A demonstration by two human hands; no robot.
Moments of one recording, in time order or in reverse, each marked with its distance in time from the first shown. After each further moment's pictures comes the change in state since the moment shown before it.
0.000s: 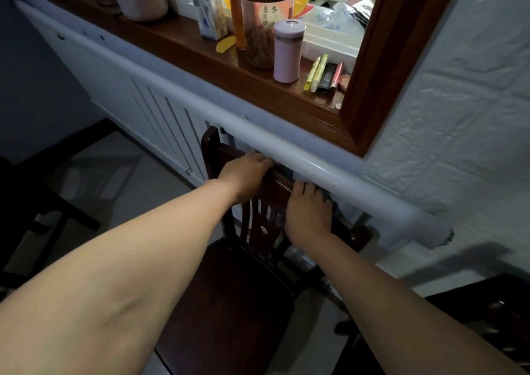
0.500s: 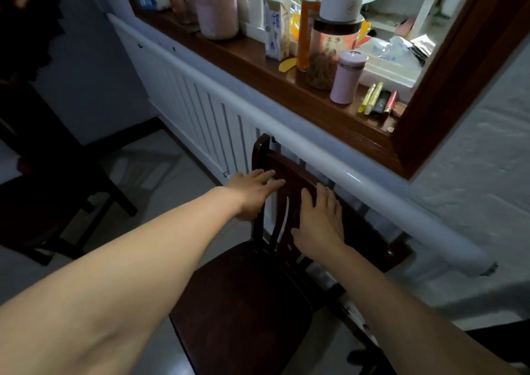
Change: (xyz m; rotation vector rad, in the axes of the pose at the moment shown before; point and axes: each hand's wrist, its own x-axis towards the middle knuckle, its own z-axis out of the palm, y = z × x) left_hand -0.081 -0.035 -0.016 0.121 -0.274 -0.150; right_hand -0.024 -0.041 -0.004 0.020 -0.005 -0.206
